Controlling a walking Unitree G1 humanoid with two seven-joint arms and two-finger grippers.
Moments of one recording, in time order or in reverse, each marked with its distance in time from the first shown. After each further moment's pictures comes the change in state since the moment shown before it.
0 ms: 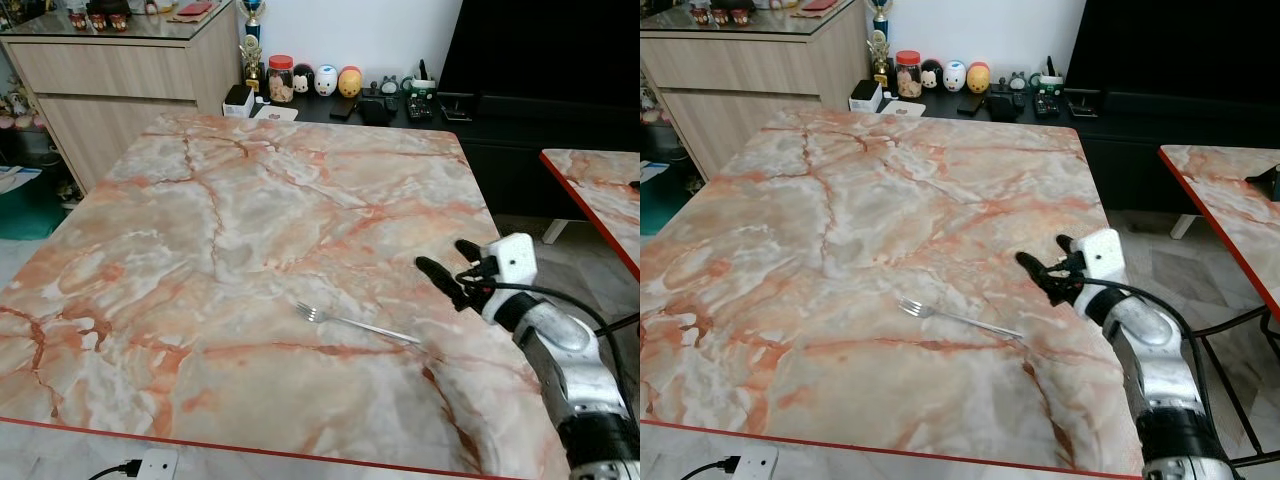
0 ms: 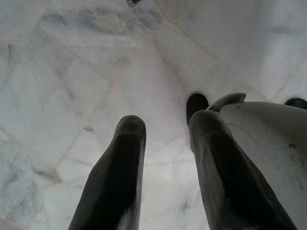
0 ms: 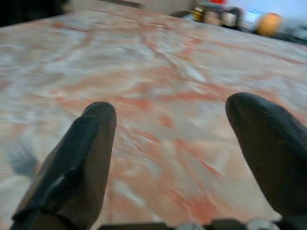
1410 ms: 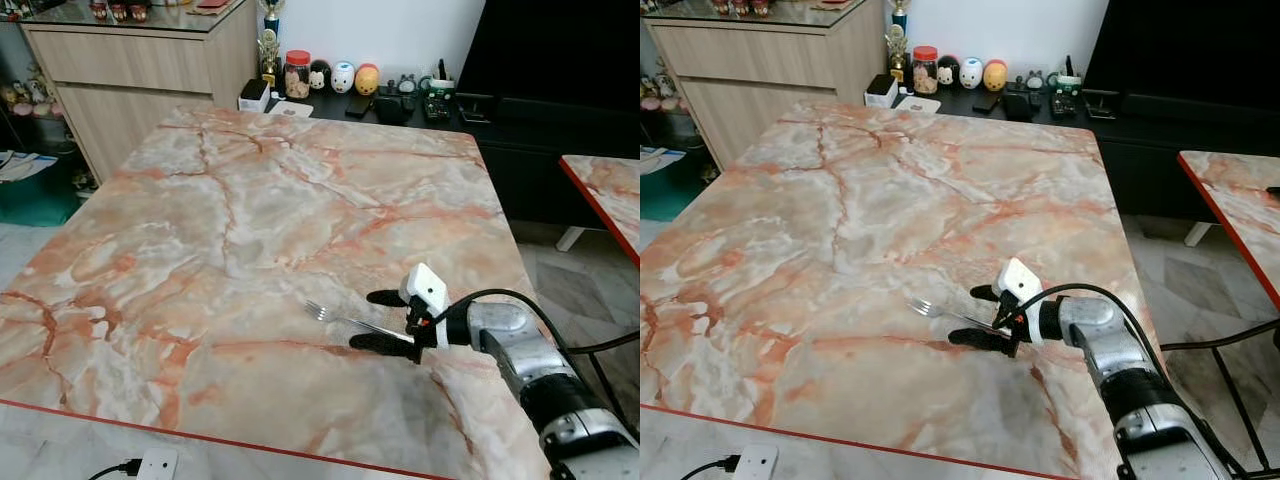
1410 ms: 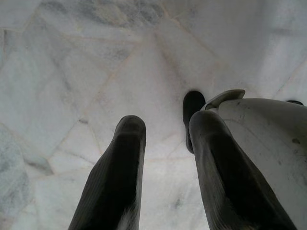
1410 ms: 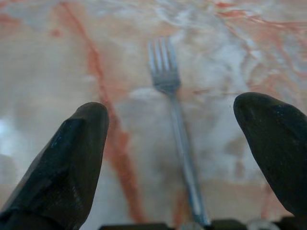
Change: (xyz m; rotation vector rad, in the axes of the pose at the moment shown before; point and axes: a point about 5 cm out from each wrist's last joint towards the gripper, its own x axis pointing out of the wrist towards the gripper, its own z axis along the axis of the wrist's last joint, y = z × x) left arm 0.000 0.000 0.001 -0.011 -0.002 0.001; right arm 0.030 0.042 -0.033 -0.076 0.304 0.559
